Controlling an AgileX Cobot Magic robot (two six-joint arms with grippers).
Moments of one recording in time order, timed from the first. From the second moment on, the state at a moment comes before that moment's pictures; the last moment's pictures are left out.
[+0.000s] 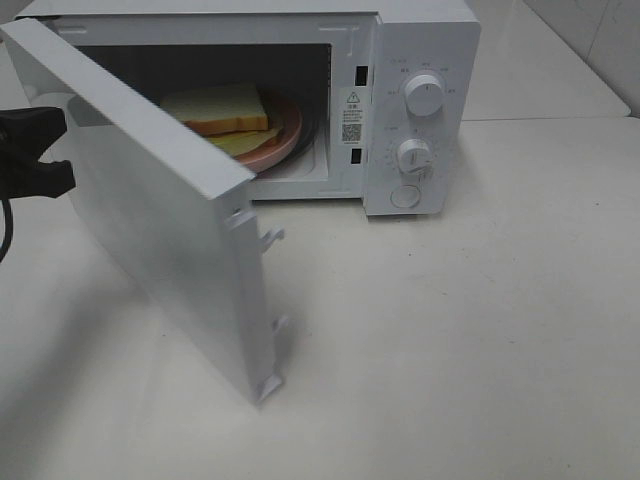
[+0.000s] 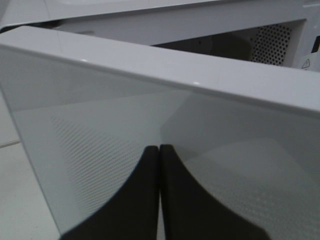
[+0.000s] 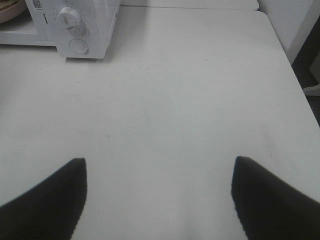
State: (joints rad) left arm -0.18 1.48 -0.42 0.31 -0.81 -0.18; right arm 0.04 0.00 -0.51 -0.03 1.04 0.00
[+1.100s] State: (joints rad) left arm -0.64 1.70 -0.69 -0.31 -0.79 0.16; right arm 0.04 0.00 -0.51 -0.03 1.04 0.00
